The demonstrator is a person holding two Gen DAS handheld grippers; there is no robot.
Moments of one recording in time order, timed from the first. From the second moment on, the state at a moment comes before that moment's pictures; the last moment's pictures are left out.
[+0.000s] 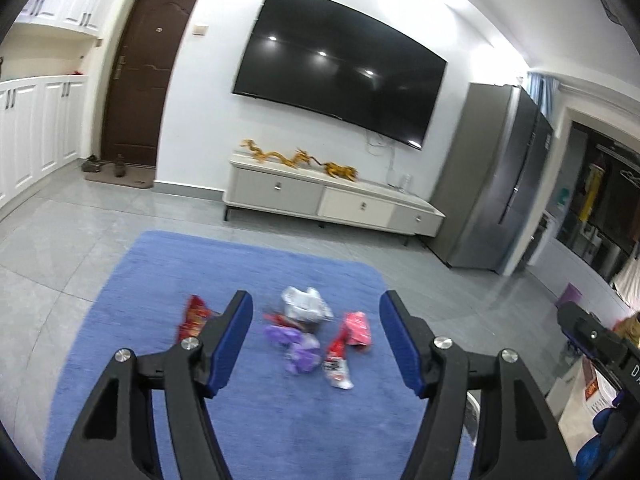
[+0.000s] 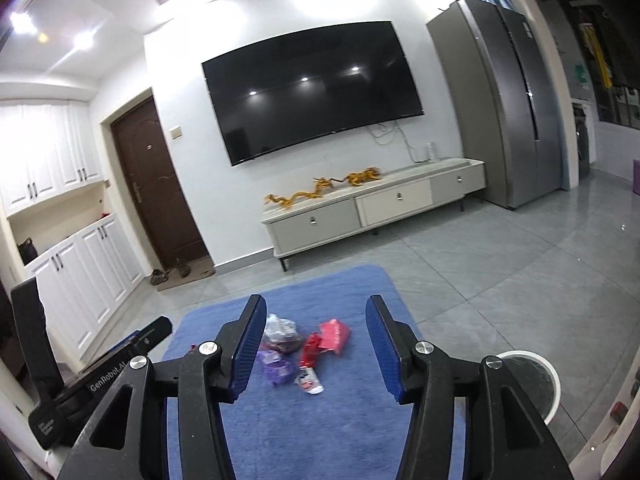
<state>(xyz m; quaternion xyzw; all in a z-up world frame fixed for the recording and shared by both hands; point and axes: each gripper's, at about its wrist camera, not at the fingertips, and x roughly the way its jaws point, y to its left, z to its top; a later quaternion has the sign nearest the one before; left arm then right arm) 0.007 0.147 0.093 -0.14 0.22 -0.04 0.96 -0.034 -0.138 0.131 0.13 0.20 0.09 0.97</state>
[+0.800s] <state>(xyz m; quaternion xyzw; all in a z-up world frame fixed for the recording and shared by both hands) 0.157 0.110 -0.076 -0.12 0.38 -0.05 0.92 0.117 -0.142 -0.021 0.17 0.36 0.12 0.91</state>
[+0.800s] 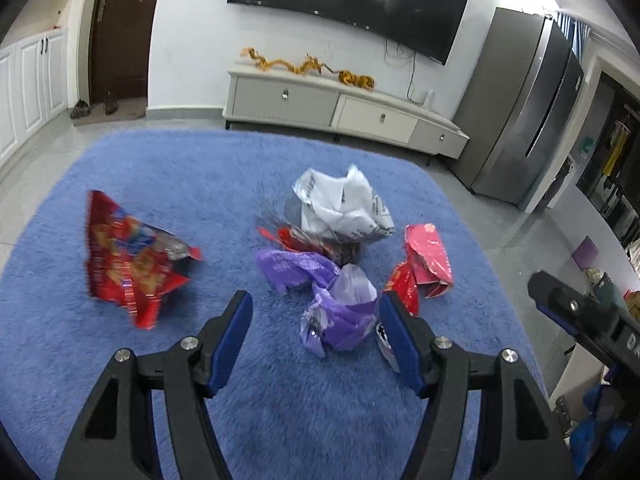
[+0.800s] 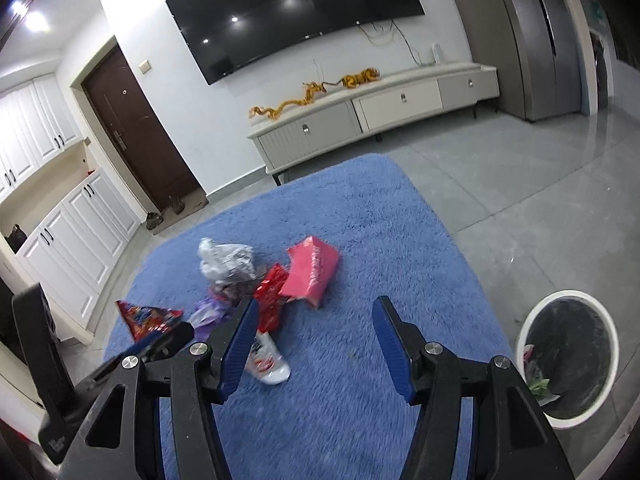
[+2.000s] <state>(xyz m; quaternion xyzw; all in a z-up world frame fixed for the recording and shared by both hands) 0.139 0.120 -0.083 -0.15 0.36 -0.07 0.92 0.123 -0.154 -0.039 0.24 0.37 0.15 0.88</state>
